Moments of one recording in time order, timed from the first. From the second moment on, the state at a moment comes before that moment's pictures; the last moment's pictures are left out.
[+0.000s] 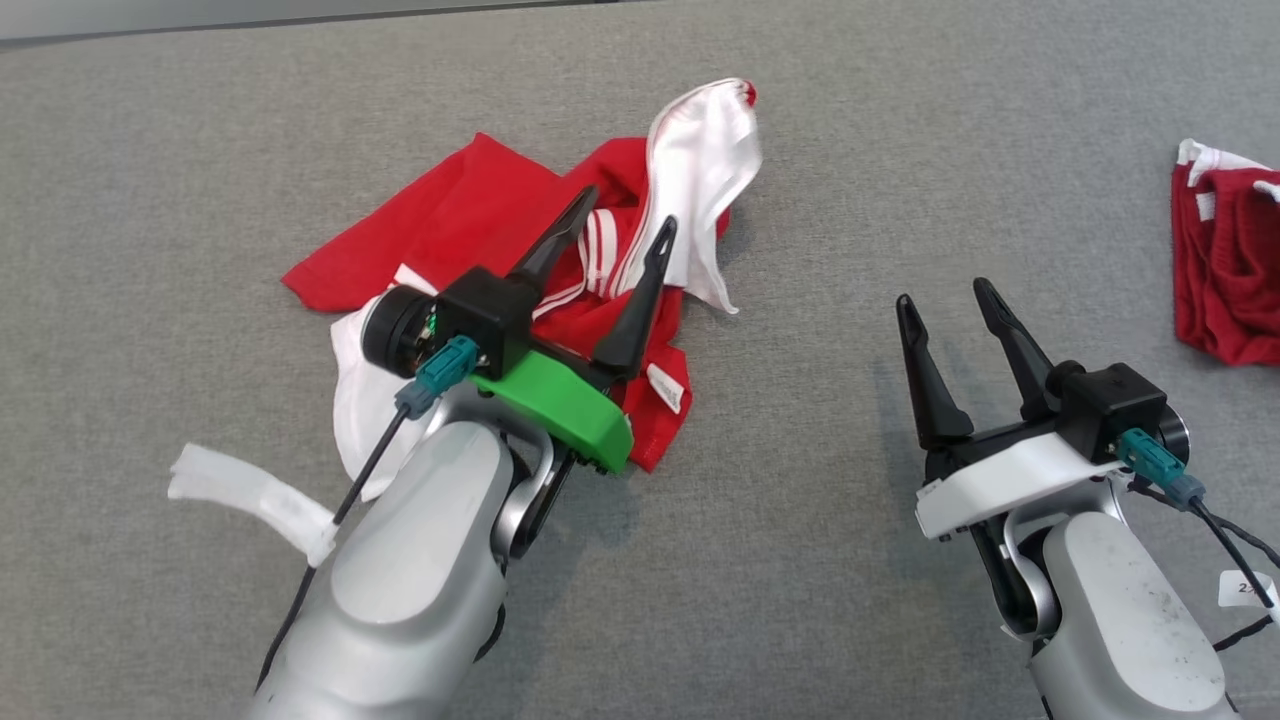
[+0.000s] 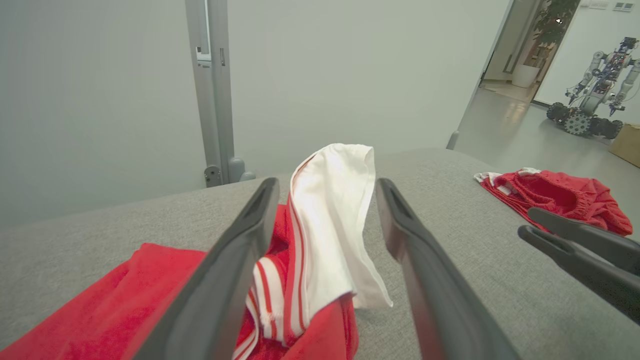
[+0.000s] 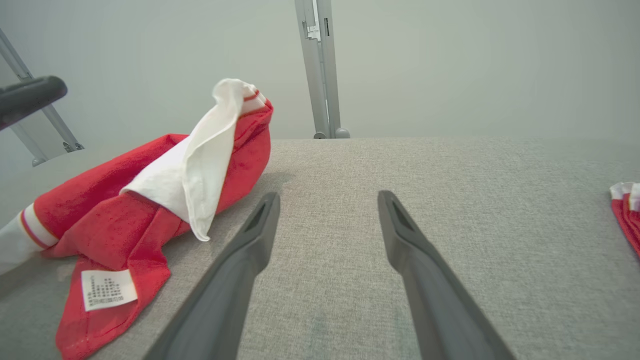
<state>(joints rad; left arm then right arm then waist) -0.66 0.05 -0.60 0.47 -0.43 -0.08 -0.26 -0.31 -0.11 0.13 0.26 0.21 0.13 -0.26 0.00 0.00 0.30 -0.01</state>
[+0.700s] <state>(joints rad) -0.27 0.05 -0.23 0.39 -0.26 -0.09 -0.26 -0.25 -0.09 0.15 0.30 0.22 0.13 -0.26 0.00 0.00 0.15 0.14</state>
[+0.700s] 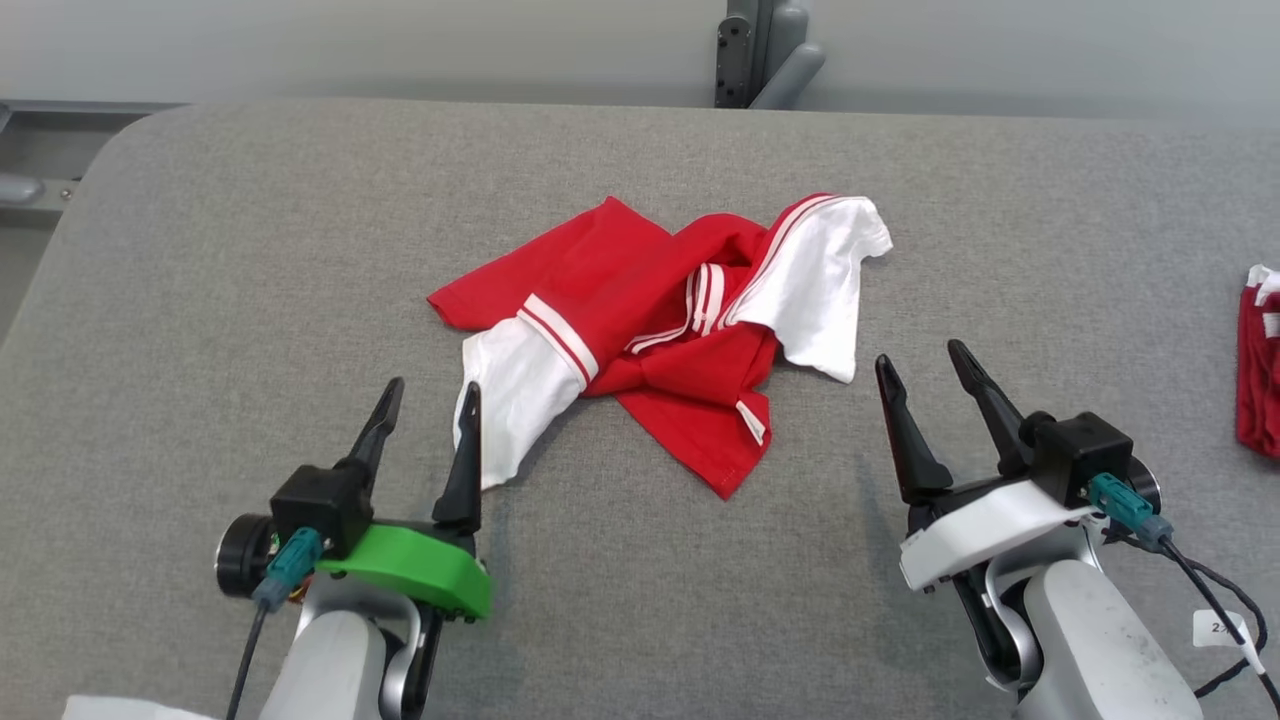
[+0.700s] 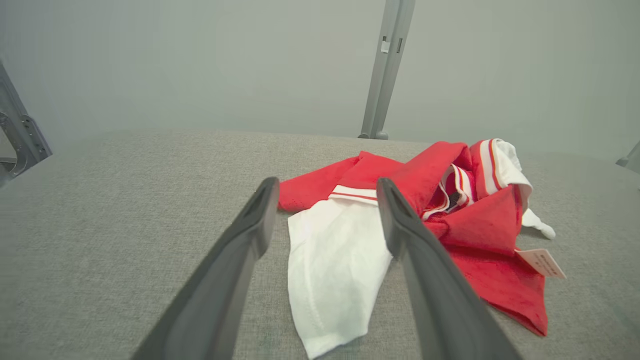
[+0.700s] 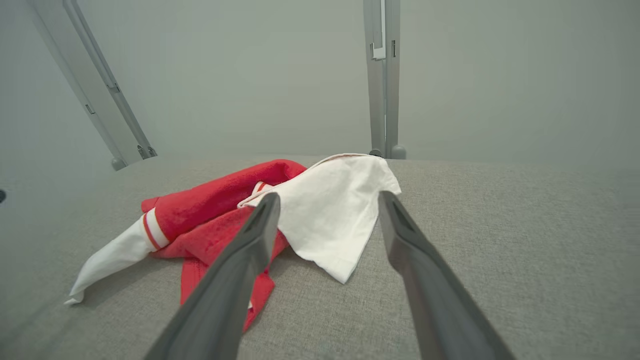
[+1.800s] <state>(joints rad) -0.11 0.05 -0.12 0.35 -0.22 -0.11 -0.26 -0.15 -0.07 0.13 0.32 0.21 0.13 -0.26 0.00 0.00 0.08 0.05</state>
